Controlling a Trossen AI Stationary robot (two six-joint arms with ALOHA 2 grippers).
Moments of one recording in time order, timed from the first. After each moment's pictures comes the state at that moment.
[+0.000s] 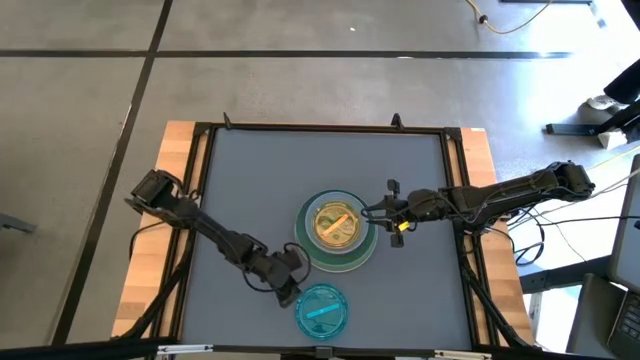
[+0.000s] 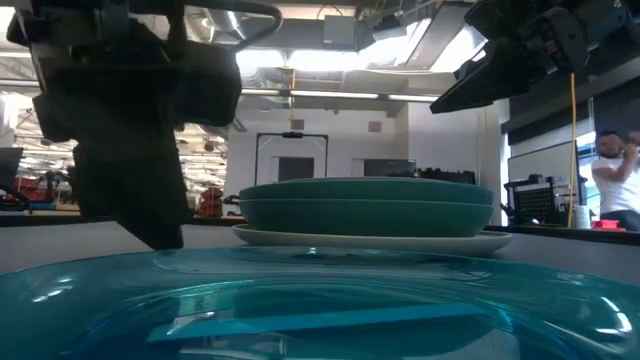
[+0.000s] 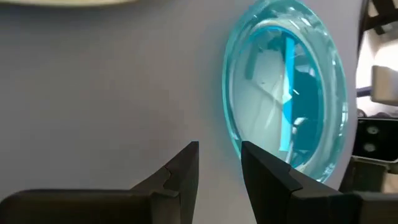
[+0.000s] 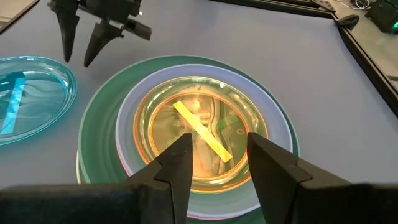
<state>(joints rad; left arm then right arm) -0.49 1.78 0.85 0.10 -0.06 -1.10 0.15 1.05 0.54 0.00 0.15 -0.08</state>
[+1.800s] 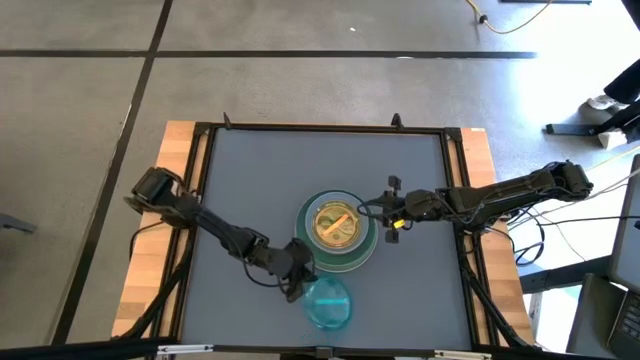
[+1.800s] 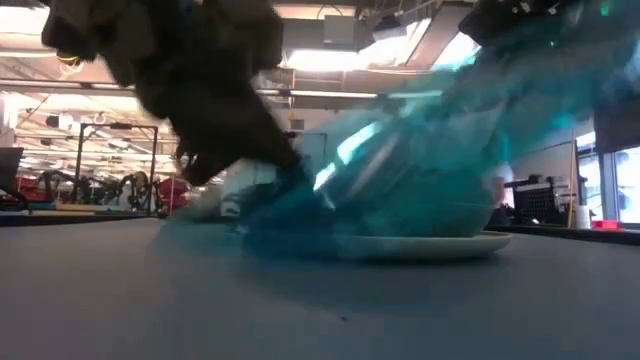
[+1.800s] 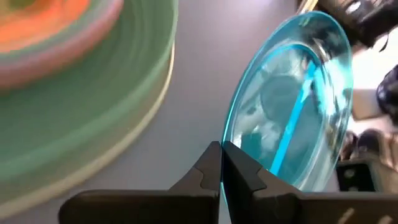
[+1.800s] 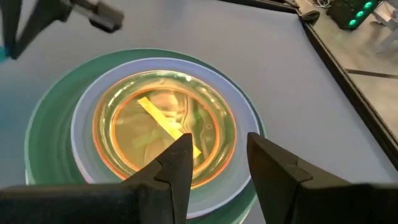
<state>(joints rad) -0.43 1.79 0.85 0.33 -0.15 -0.77 0.15 1.08 0.54 0.02 0.26 -0.09</state>
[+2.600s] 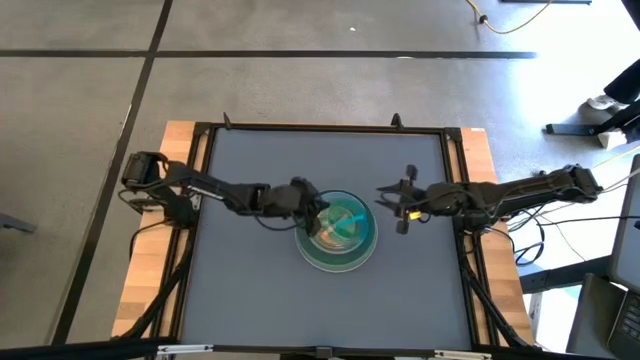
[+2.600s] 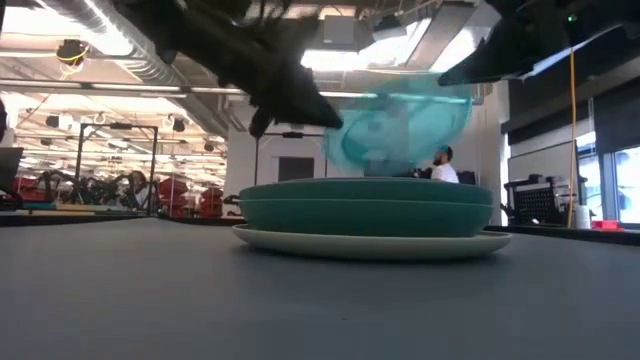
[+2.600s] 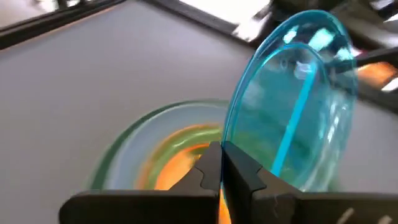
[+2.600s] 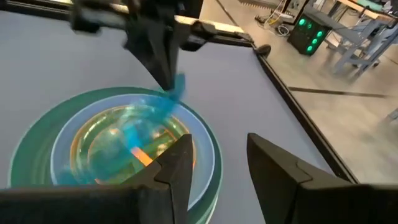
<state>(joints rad) -0.05 1.61 0.85 0.30 -0.30 -0.44 0.15 0.87 0.54 -0.05 0.38 -0.11</state>
